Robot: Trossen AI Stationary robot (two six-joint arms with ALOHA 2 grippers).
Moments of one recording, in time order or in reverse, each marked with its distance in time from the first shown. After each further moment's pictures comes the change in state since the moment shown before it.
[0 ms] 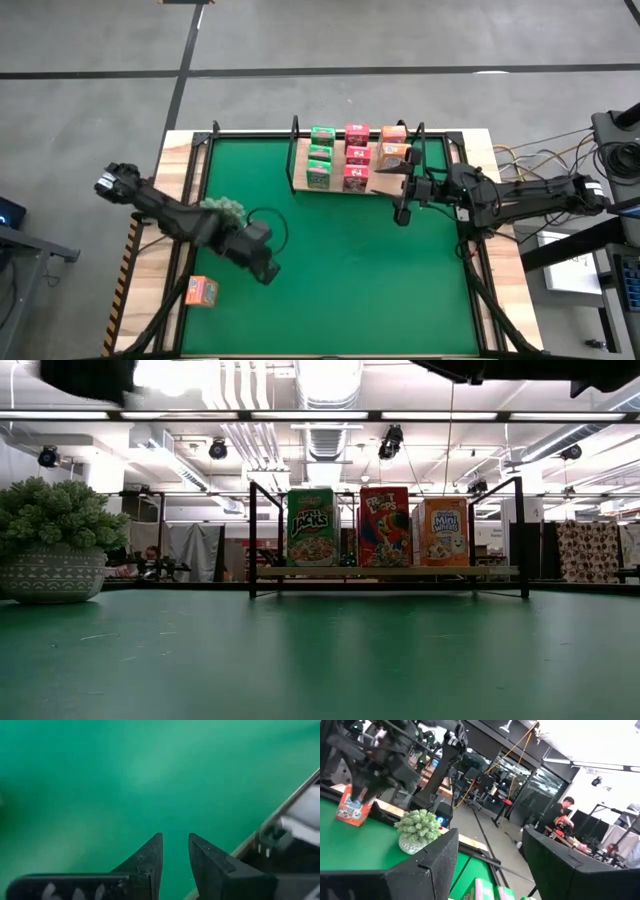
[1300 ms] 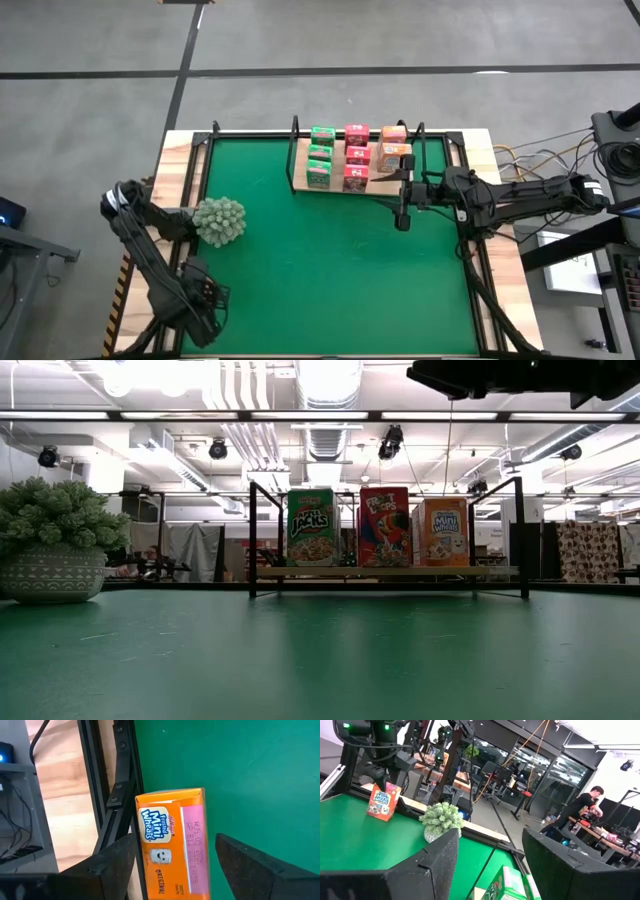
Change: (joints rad) left arm -0.545 0.195 -0.011 -0.440 0.161 -1.050; right arm 0.001 0.020 -0.037 -0.013 -0.060 0.089
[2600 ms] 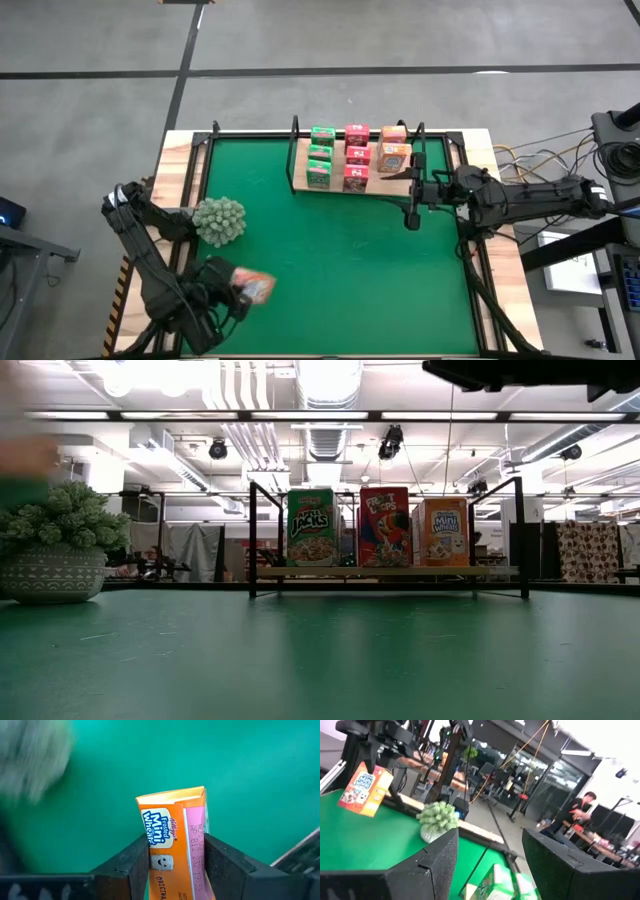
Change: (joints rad) left arm 0.042 0.023 0.251 0.018 -0.541 0.350; right arm 0.000 -0.127 -0.004 -0.121 0.001 -0.047
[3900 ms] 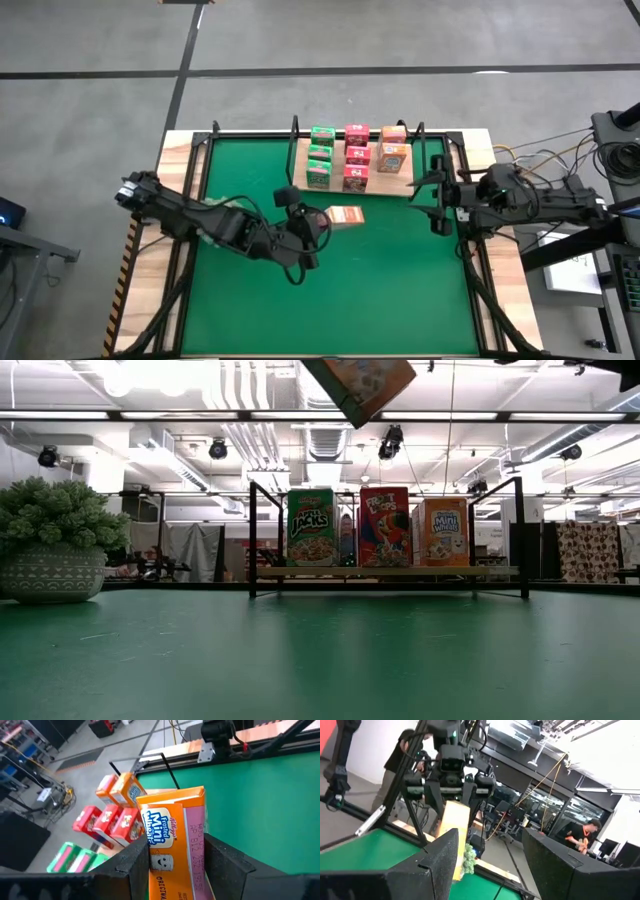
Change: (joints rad) left arm 0.562 -0.001 0.076 0.817 -0.350 1.935; right arm 0.000 -0.351 -0.034 -0.097 -0.184 0.047
